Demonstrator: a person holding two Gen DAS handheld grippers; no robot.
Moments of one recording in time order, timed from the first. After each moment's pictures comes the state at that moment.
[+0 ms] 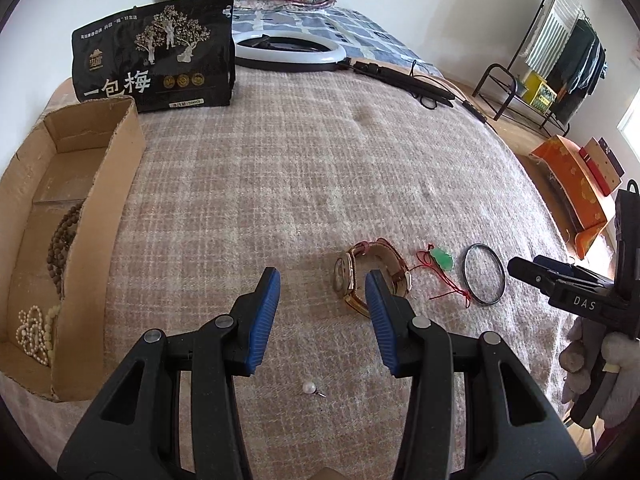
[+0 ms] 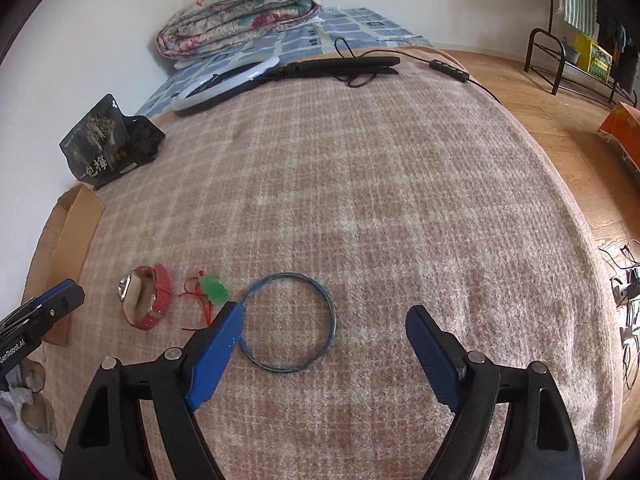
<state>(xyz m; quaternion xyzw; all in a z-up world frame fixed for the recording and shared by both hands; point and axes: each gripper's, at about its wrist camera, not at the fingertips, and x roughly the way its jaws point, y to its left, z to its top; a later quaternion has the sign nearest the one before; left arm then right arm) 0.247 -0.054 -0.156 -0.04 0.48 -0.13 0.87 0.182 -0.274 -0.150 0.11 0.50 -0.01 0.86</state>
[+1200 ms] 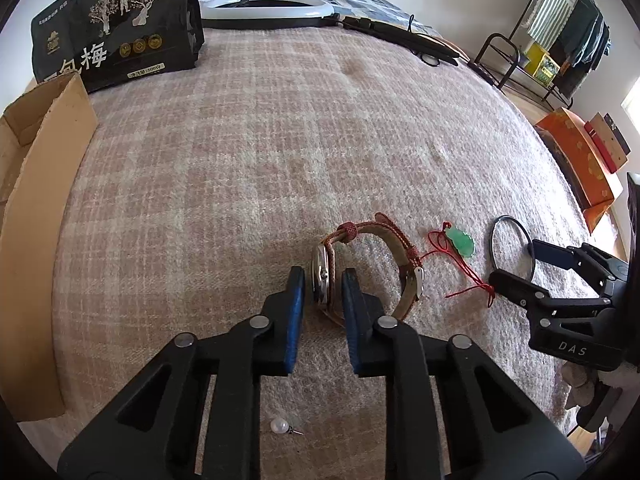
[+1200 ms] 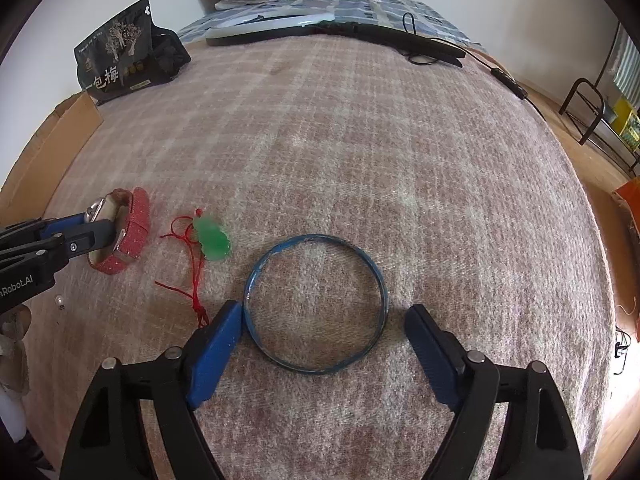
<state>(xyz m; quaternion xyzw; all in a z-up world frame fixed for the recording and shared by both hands) 0.269 -0.084 -0.201 -0.02 0.52 -0.14 0.84 0.198 -0.234 -0.181 -0.01 0.53 0.03 0.85</state>
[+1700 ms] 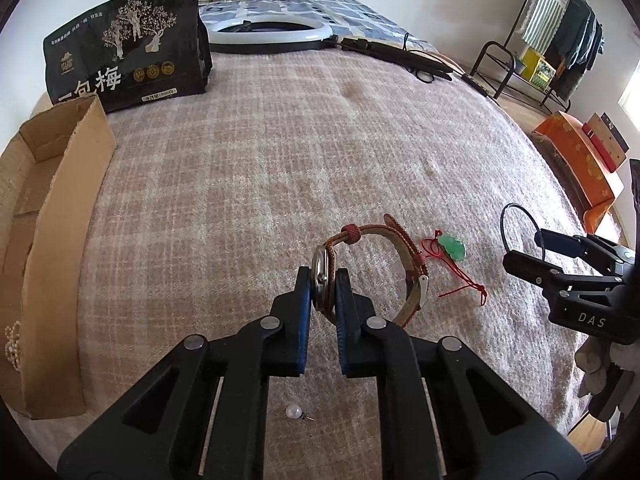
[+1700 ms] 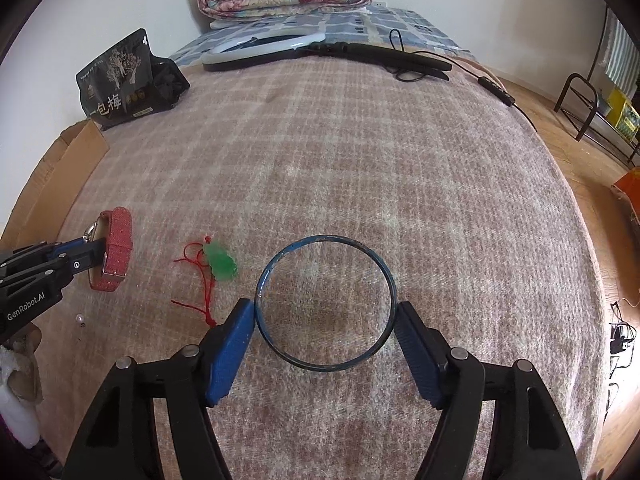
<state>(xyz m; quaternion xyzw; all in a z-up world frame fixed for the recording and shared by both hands) 0.257 -0.075 -0.177 -0.01 0.49 -0.13 0.86 0.193 -0.240 -0.156 0.01 0.50 0.02 0.86</state>
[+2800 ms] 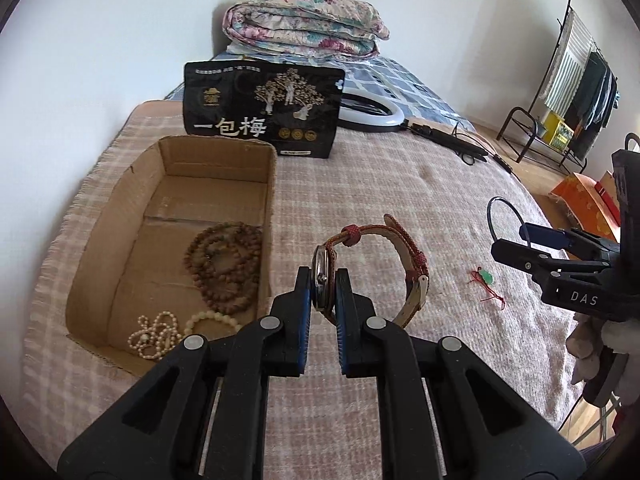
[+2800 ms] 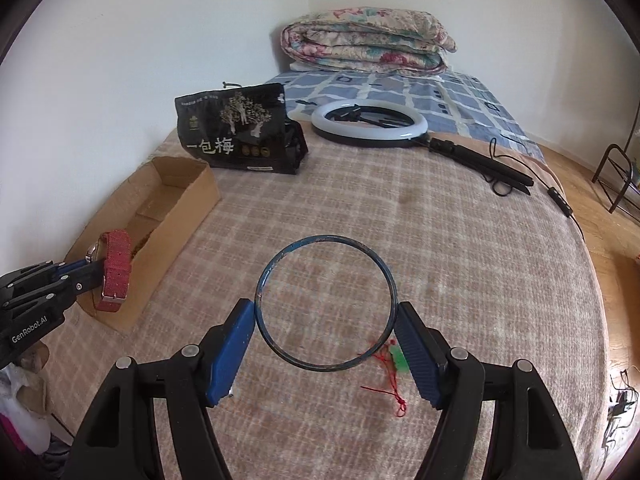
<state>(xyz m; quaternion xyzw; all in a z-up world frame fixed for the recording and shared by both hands) 0.202 0.070 -0.097 -0.06 0.41 -0.07 0.91 0.205 -0.103 -0.077 -0.03 0.43 0.12 0.89</state>
